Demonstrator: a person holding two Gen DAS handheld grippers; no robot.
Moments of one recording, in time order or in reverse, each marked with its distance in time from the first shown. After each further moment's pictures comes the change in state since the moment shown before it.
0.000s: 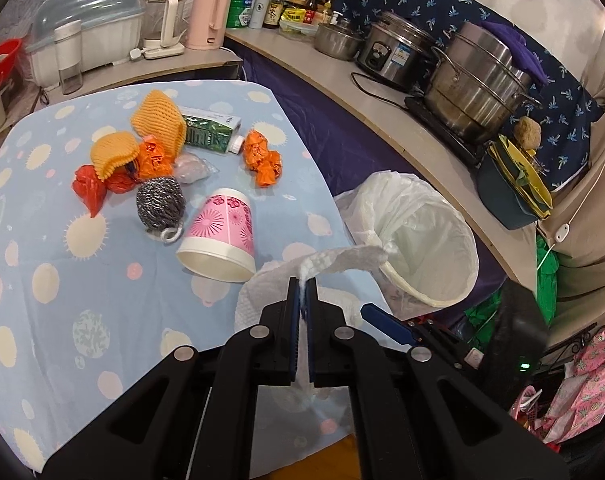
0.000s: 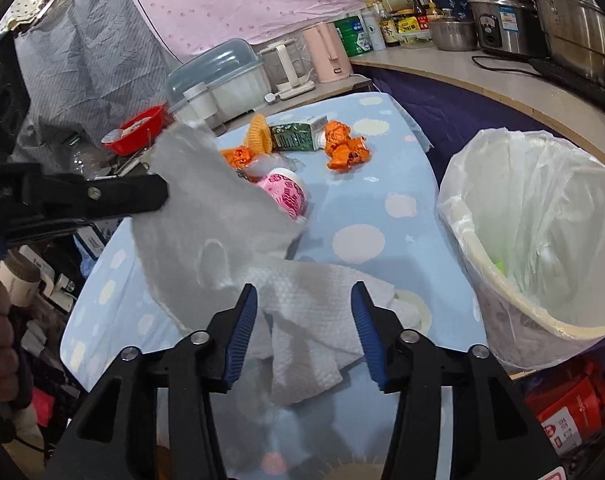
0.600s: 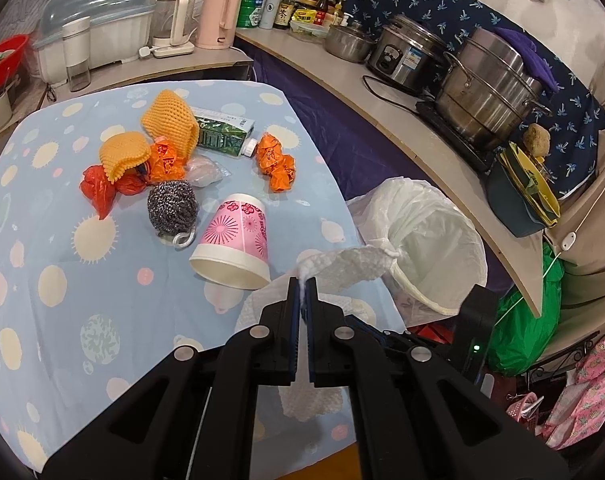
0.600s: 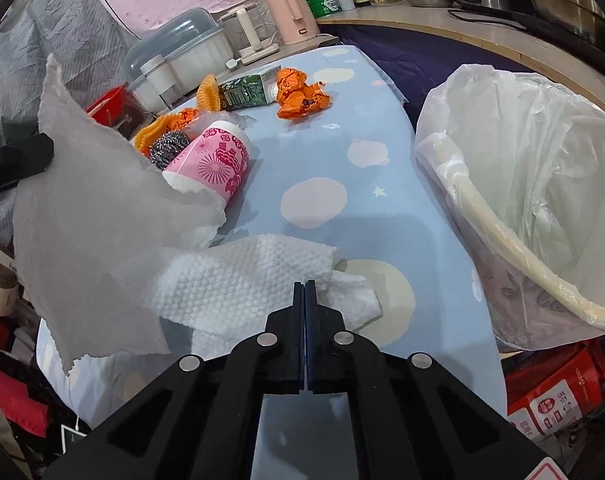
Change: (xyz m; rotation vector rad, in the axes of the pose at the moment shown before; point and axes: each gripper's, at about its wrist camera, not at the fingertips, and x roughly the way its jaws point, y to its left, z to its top) left arm 0.003 0.010 0.007 -0.015 -0.001 0.013; right arm 0.033 -0.024 -0.002 0.058 0.086 -0.061
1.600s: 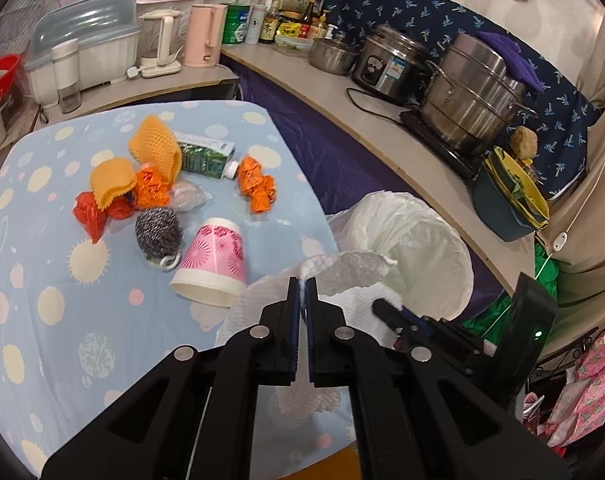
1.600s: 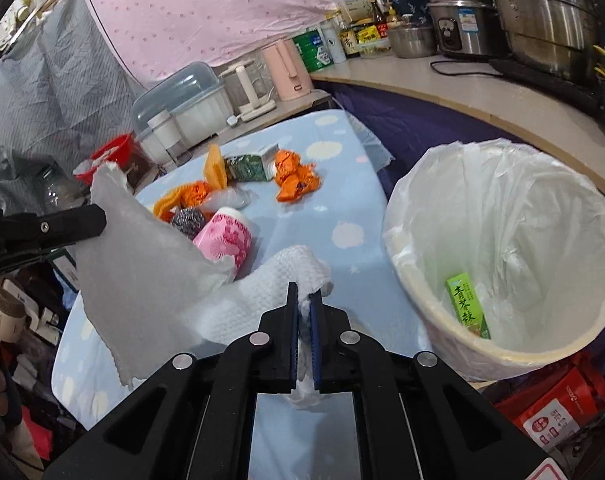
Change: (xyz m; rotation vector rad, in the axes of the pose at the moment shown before) left arm -0.012 -0.024 0.012 0.043 -0.045 -0.019; right arm -0.070 -0.012 0.028 0.032 -0.183 -0.022
